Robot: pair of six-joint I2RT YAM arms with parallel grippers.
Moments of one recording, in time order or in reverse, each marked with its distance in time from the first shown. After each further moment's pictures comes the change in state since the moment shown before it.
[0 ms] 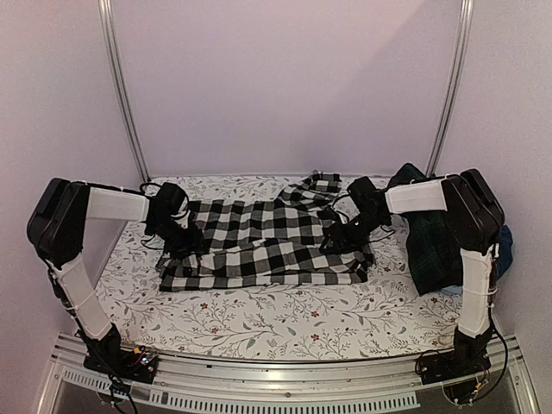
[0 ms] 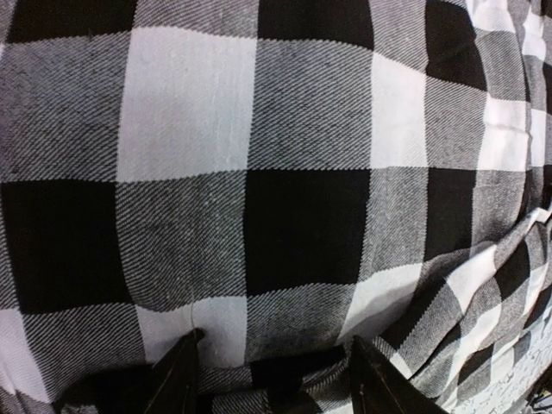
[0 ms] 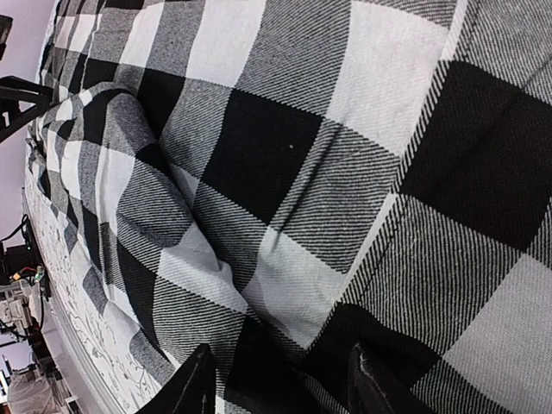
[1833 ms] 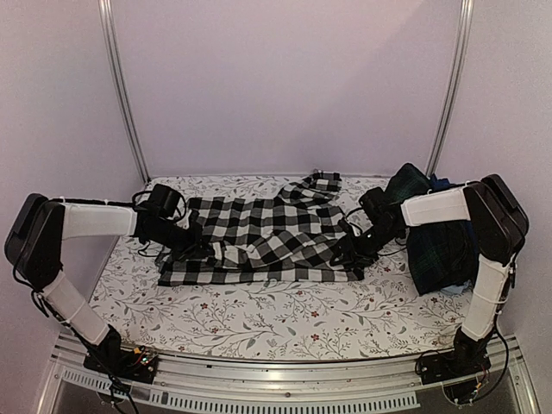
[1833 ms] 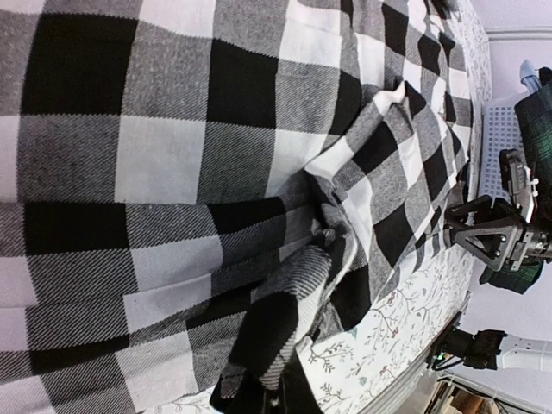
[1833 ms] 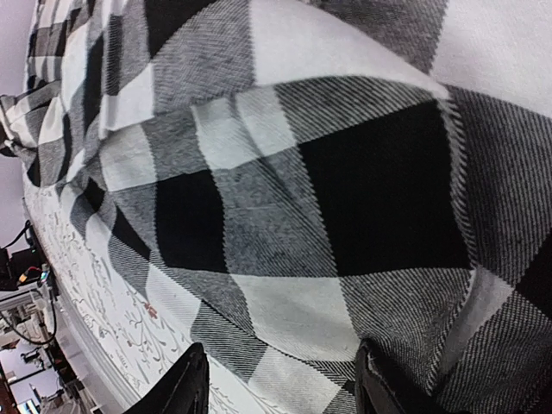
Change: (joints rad) left arm -0.071 -0.225 -0.218 0.218 0.281 -0.268; right arm 0.006 -0.223 -0.288 0.083 0.029 0.141
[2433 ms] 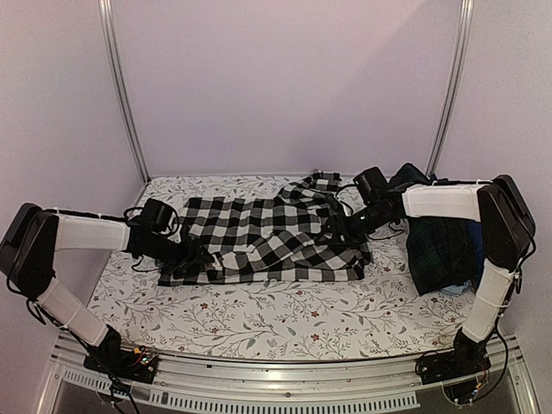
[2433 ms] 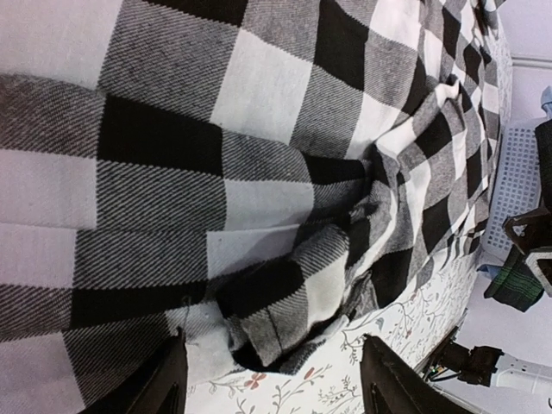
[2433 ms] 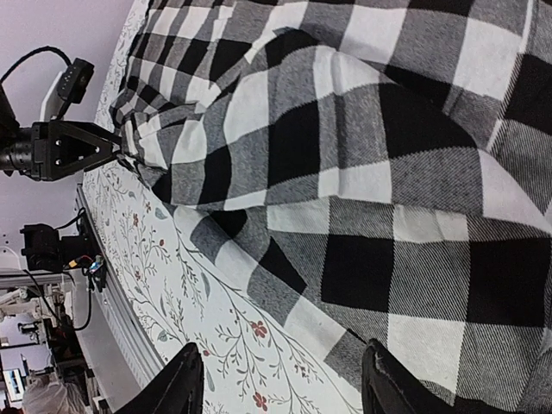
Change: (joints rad) left arm 0.019 -0.091 -0.138 0.023 -0.034 -0.072; right arm 0.049 -0.059 0.099 0.061 -0.105 0.007
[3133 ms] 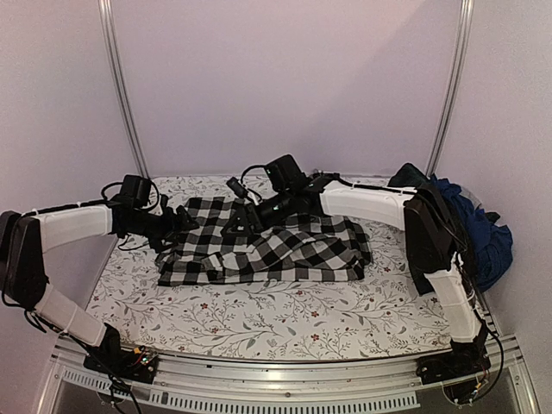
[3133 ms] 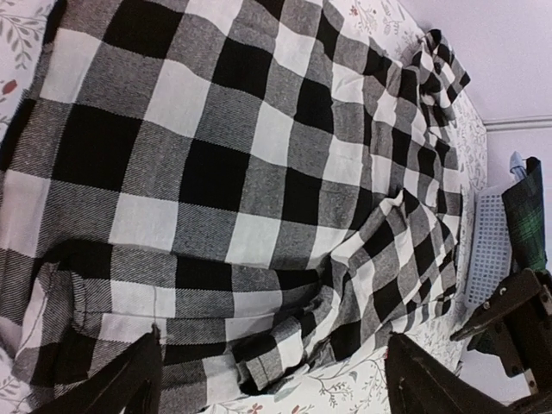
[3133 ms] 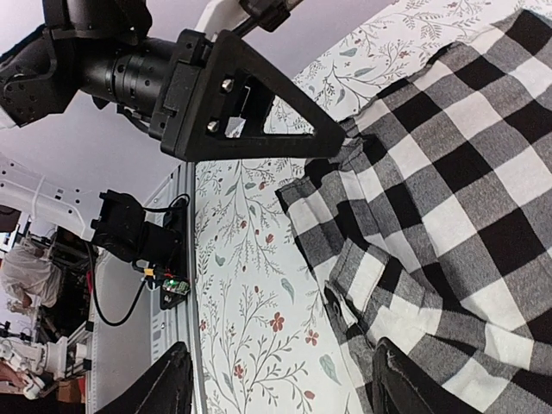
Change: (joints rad) left arm 0.146 -0.078 0.136 -0.072 -0.090 0.076; right arm 0.320 0.506 0.772 0.090 -0.142 -0.047
